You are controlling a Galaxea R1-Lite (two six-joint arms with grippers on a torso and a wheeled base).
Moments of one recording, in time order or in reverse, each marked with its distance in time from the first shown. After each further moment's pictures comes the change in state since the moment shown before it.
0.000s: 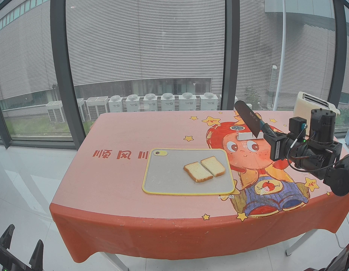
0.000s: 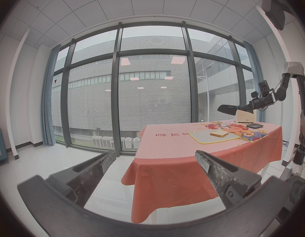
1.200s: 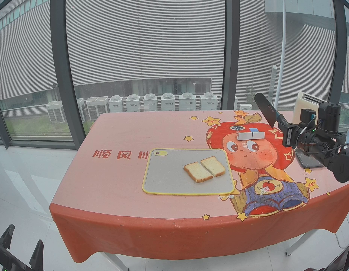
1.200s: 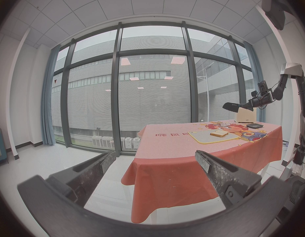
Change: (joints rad) left arm 0.000 0.000 0.000 0.000 0.000 0.000; right arm -0.149 0.033 -0.075 0.005 0.017 0.003
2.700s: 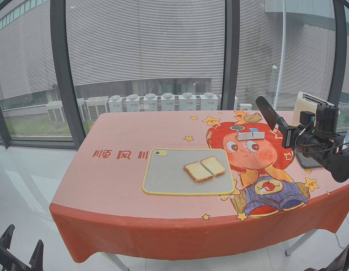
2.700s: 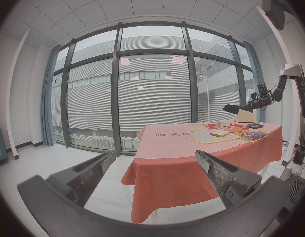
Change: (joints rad) left arm 0.000 0.000 0.000 0.000 0.000 0.000; right arm -0.017 0.026 0.008 -0.007 0.000 0.021
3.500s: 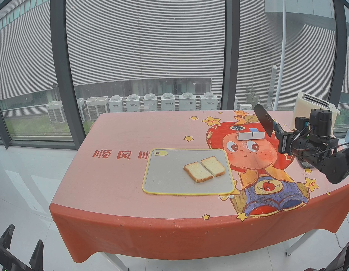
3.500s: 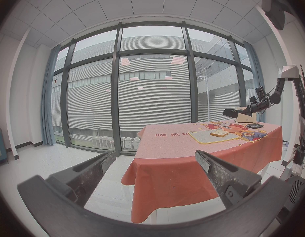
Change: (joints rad) left arm -0.001 0.000 0.000 0.000 0.000 0.000; right arm -0.004 0.064 -0.002 -0.006 -0.002 0.000
